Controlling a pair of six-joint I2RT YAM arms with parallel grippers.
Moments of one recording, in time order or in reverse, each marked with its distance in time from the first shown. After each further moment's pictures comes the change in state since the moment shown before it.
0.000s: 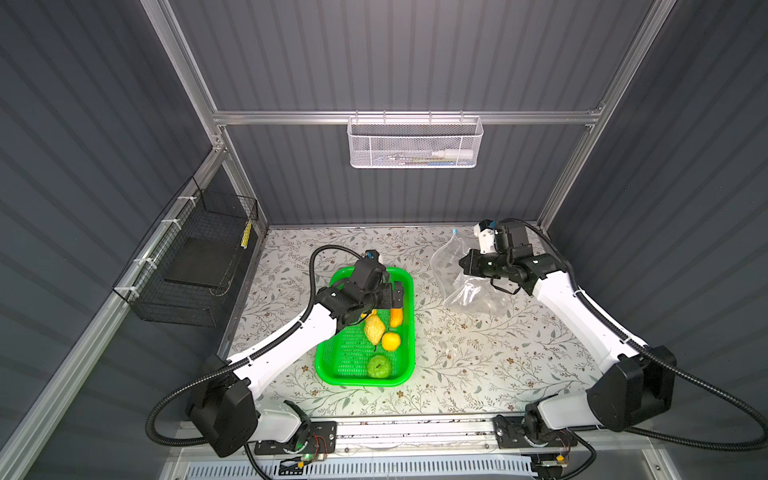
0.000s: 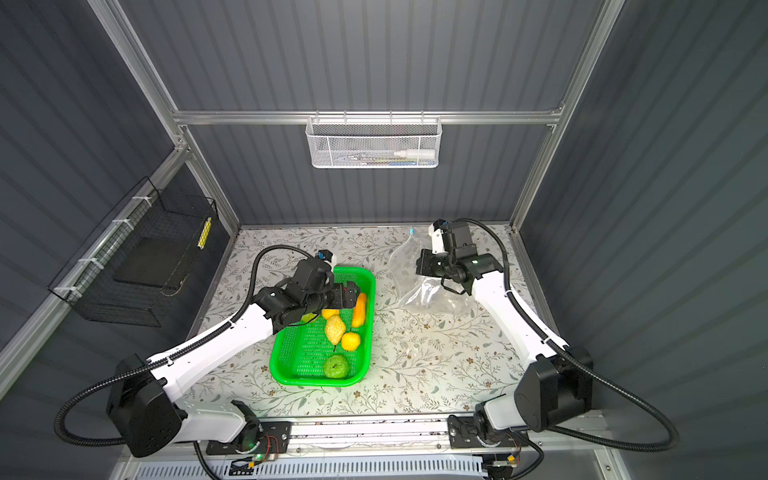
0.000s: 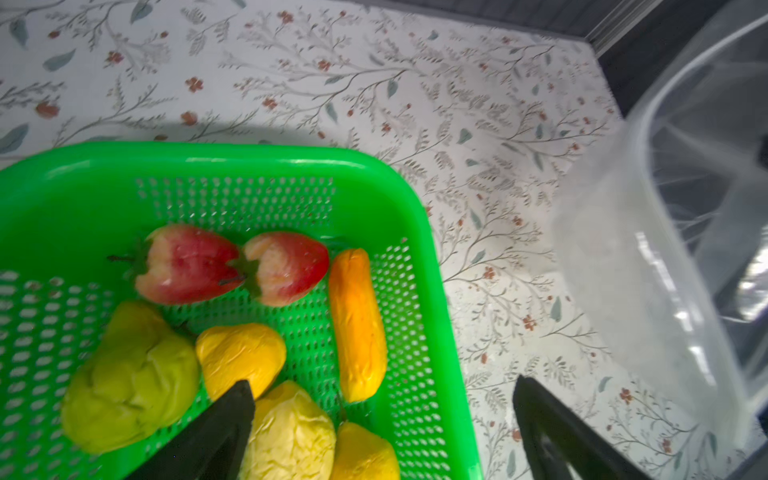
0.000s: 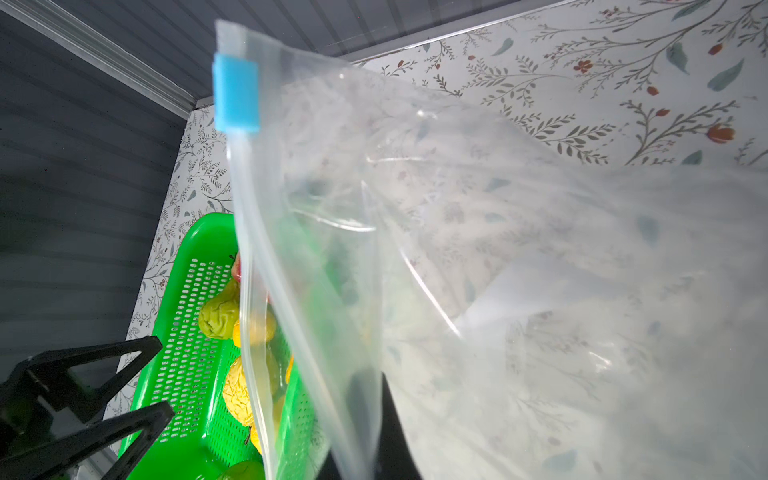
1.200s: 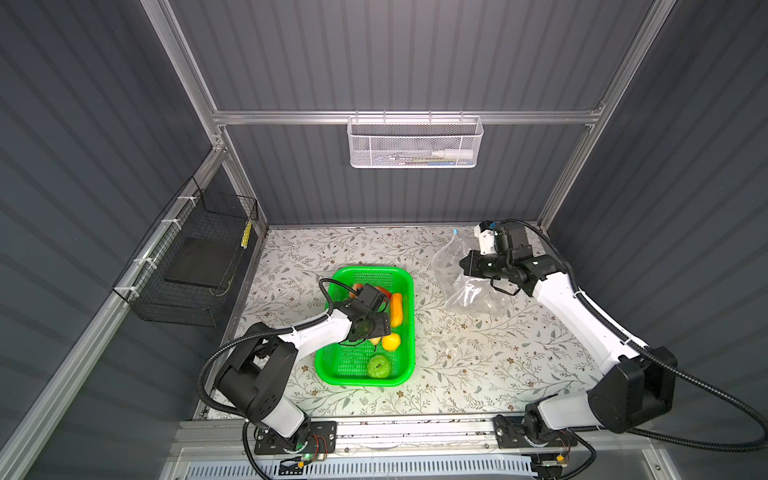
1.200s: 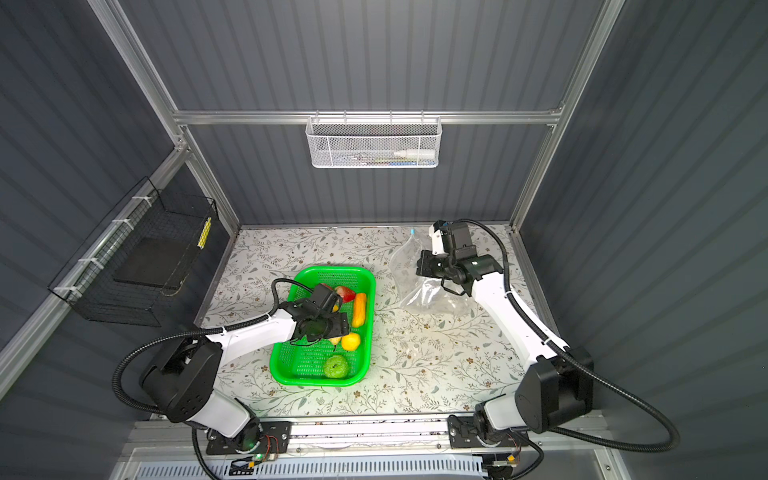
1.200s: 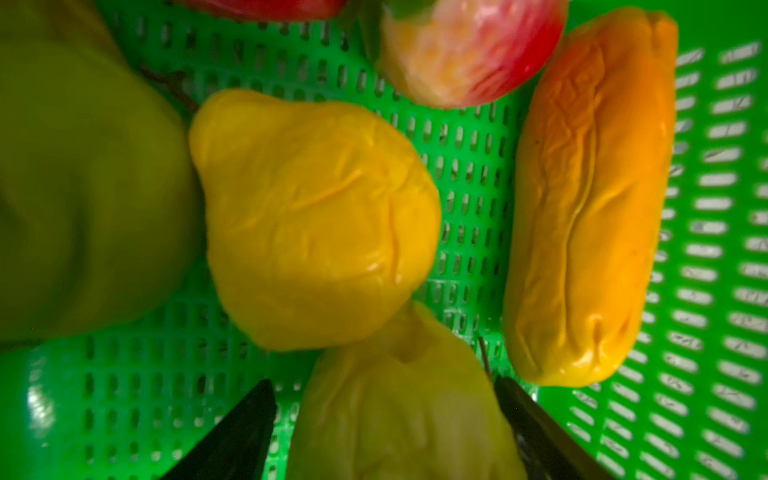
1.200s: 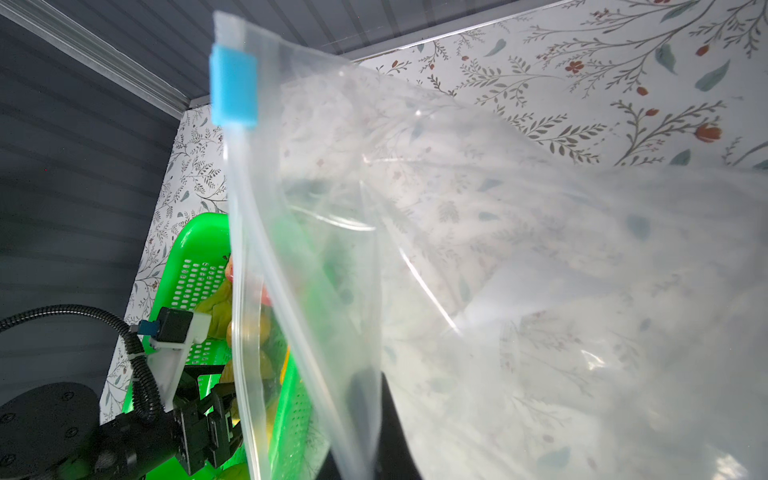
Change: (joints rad) left arm 0.022 0.204 -0.211 0.060 0.061 -0.183; right arm 0.003 -0.008 -0.008 -0.002 0.022 -0.005
